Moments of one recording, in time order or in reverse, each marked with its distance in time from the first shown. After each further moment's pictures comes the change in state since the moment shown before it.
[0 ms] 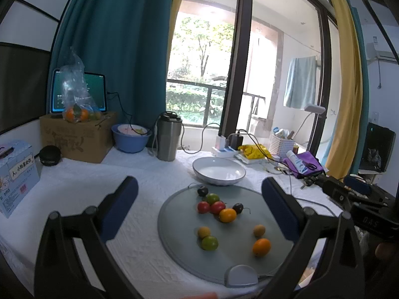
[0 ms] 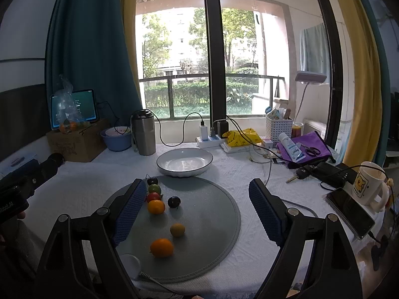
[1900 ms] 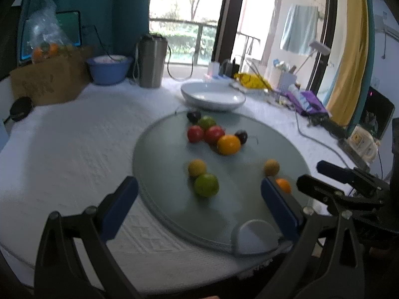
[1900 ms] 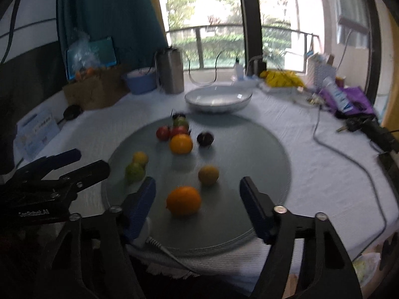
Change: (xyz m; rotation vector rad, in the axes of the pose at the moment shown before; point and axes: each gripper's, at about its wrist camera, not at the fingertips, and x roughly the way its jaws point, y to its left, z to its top) left arm 0.080 -0.008 -0.075 0.021 0.386 -0.057; right arm 0.072 0.019 -0.065 -0.026 0.312 0.198
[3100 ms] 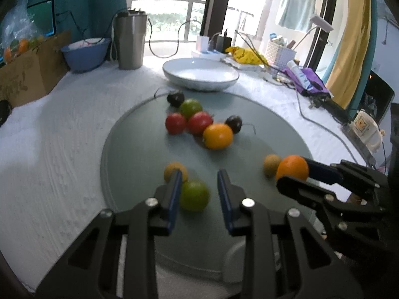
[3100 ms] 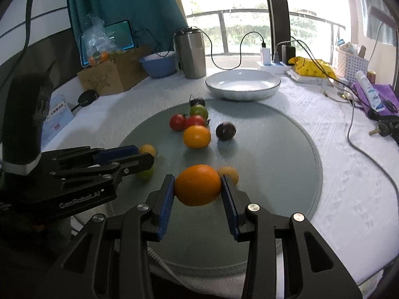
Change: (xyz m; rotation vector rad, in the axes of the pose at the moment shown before) left arm 0.049 -0.018 0.025 0.043 0.144 -0.026; right arm 0.032 -0.009 0.018 -0.050 0.073 0.135
